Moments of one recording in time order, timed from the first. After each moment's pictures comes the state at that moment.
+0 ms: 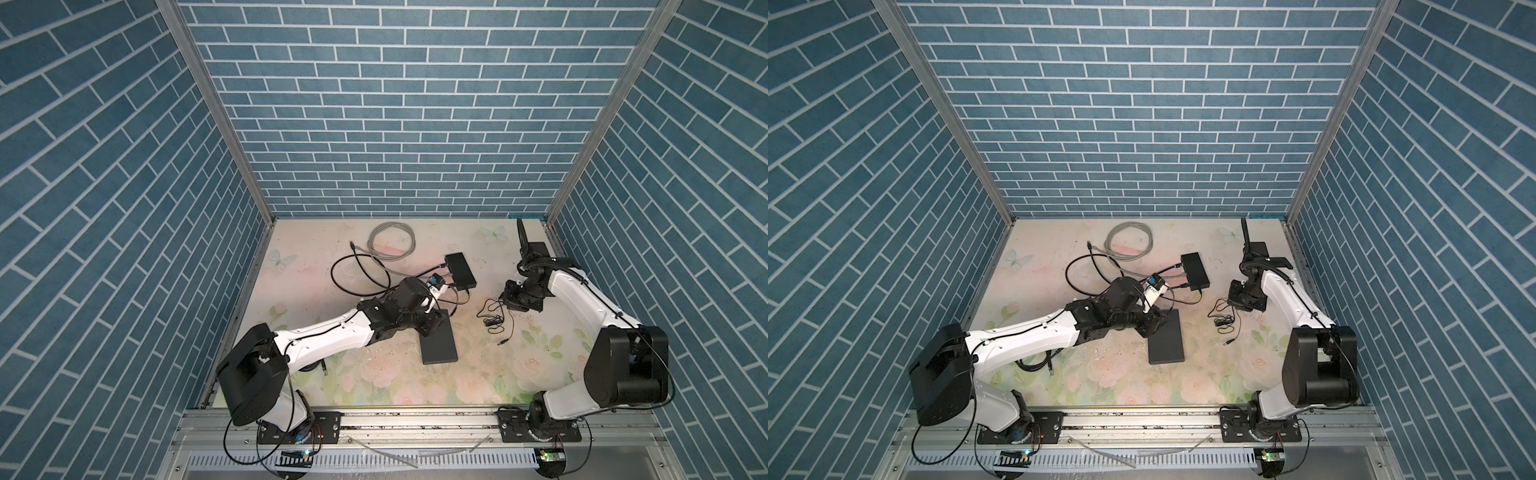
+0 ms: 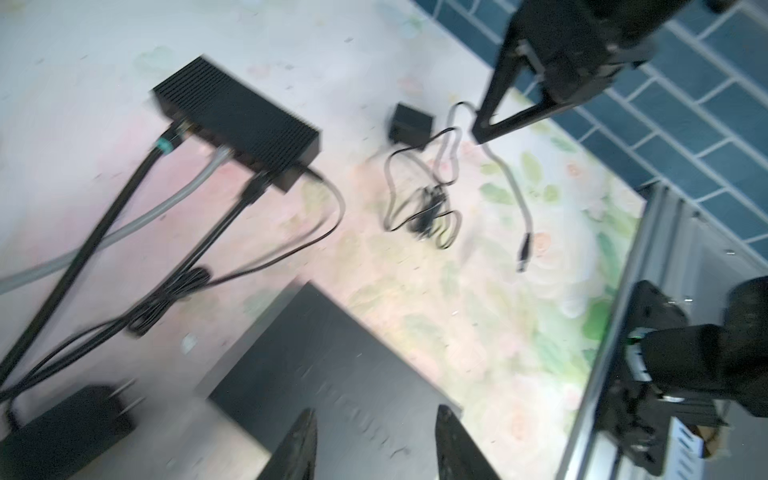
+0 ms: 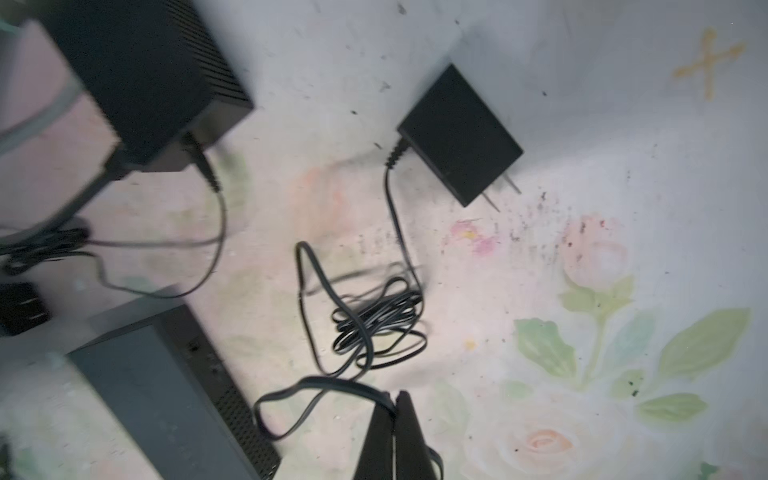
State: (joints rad) left arm -0.98 1.54 1.02 -0.12 0.16 -0.24; right arm 0.11 1.48 1.14 -1.02 -0.16 0.33
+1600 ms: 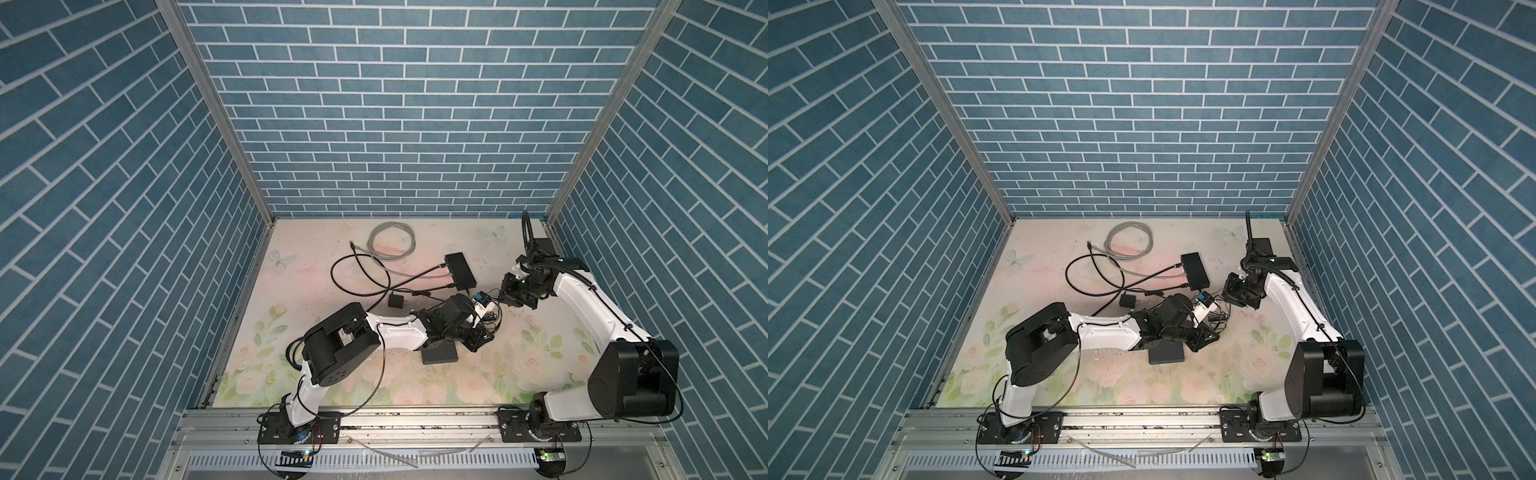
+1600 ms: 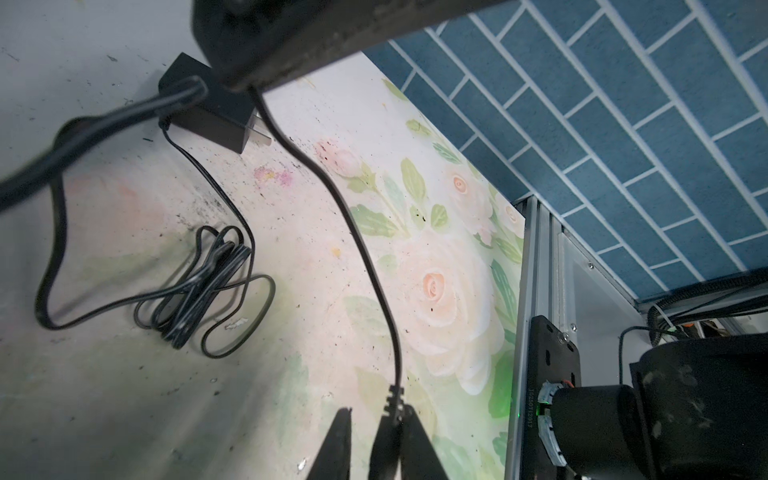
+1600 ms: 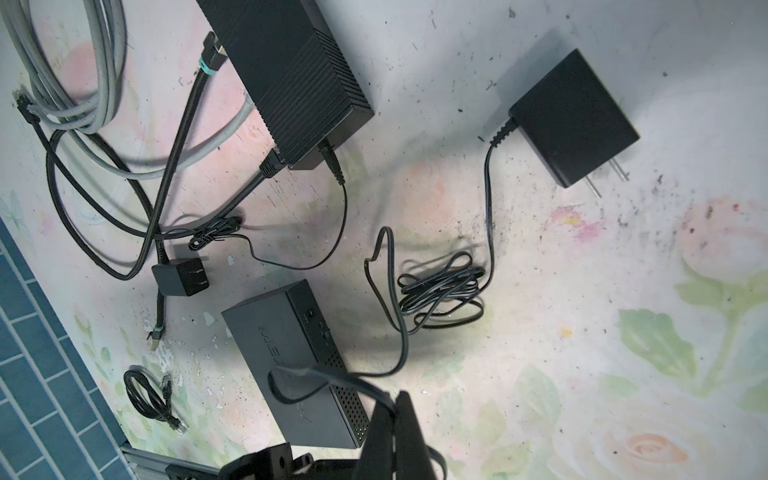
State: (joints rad) left arm -1.09 2.02 1.23 0.24 0.34 -0.44; right arm 0.11 1.43 1.15 -0.99 -0.33 0.43
